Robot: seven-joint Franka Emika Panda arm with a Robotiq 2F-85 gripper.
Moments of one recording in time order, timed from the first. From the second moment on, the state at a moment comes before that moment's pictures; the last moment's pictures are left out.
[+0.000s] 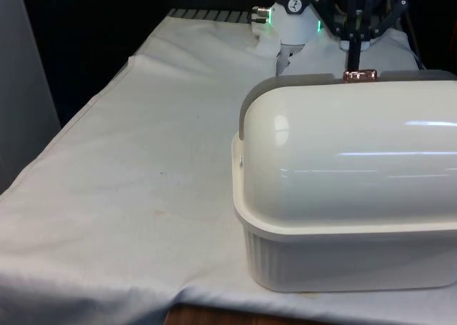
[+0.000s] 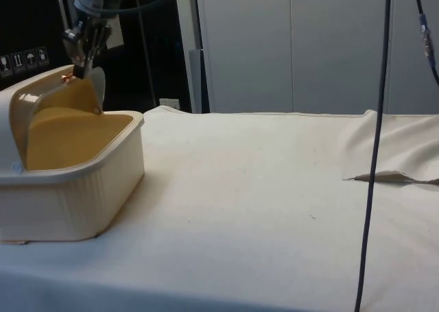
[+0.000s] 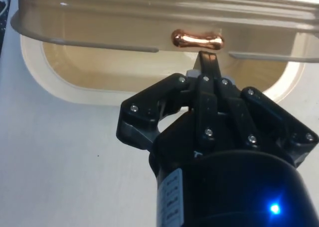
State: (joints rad) arm 0.24 0.30 -0.11 -1.89 -0.11 2.70 0.14
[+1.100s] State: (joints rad) arm 0.24 0.33 -0.11 -1.77 -0.20 2.68 0.26
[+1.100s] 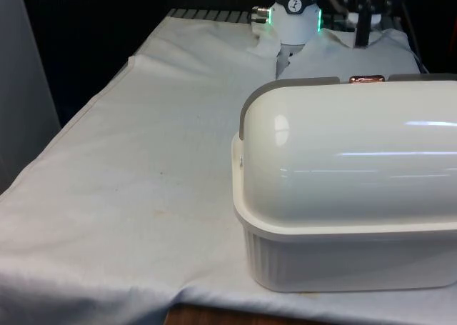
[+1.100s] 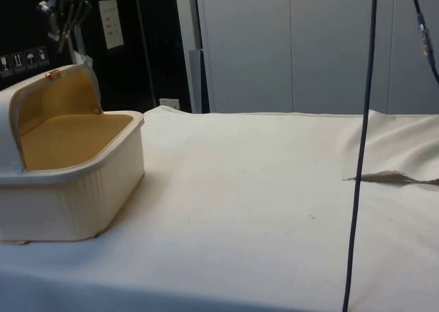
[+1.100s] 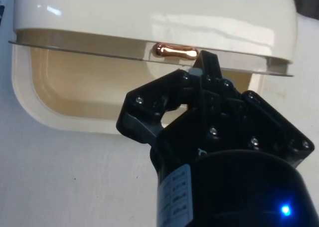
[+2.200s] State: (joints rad) arm 0.24 0.28 -0.10 -1.66 -0.14 2.52 0.16
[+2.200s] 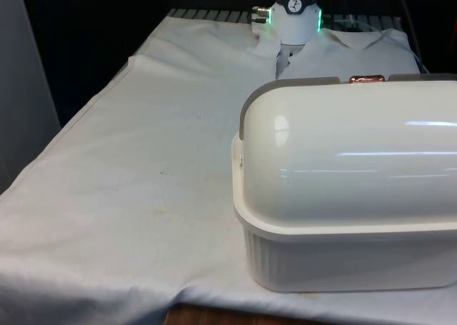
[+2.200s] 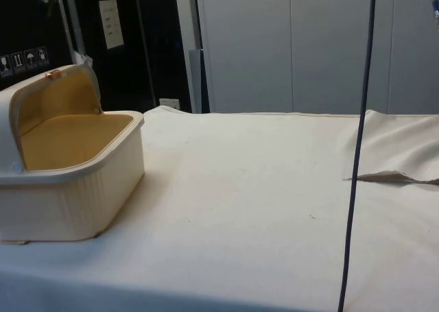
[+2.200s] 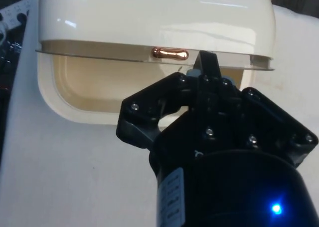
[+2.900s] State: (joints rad) arm 0.24 0.29 -0.08 -1.66 -0.07 2.55 0.04
